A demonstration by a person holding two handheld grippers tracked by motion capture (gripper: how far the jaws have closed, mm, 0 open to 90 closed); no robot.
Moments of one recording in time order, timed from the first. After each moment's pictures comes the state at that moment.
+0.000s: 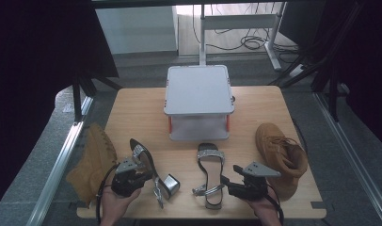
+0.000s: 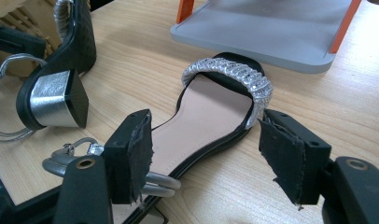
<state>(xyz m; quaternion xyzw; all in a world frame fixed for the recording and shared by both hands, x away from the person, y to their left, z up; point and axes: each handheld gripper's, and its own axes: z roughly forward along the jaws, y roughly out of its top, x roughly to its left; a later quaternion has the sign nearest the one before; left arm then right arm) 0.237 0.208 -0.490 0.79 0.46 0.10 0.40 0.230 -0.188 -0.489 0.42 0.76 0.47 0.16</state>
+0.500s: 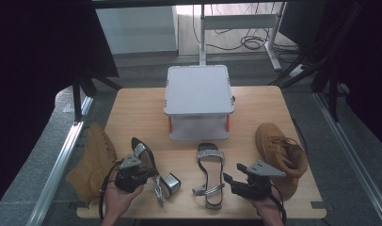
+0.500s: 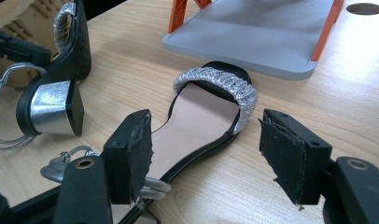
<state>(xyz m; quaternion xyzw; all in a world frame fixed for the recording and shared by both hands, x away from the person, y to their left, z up) 0.249 0.202 -0.488 0.79 0.46 0.10 0.39 0.228 -0.195 -0.482 0.43 0.75 0.48 0.17</state>
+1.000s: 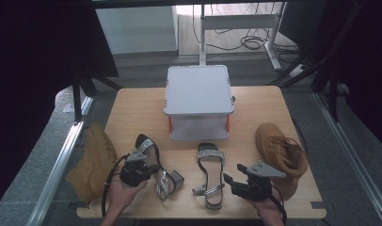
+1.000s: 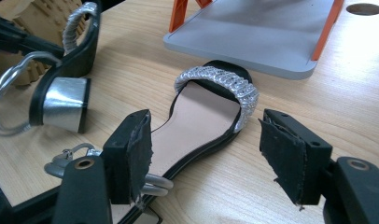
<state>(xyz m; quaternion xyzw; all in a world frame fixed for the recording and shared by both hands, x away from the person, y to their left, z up) 0.269 0.190 -0.487 0.81 0.45 0.08 0.37 0.226 -0.195 -0.481 0.43 0.75 0.47 0.17</state>
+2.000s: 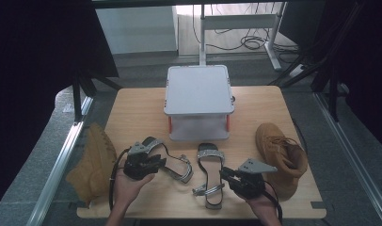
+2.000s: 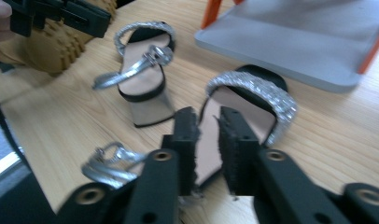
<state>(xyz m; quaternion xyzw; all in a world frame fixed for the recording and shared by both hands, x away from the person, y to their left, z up) 0.274 0.177 -0.462 0.78 0.47 0.09 0.41 0.235 -0.175 -0.470 0.38 0.78 0.47 0.13</state>
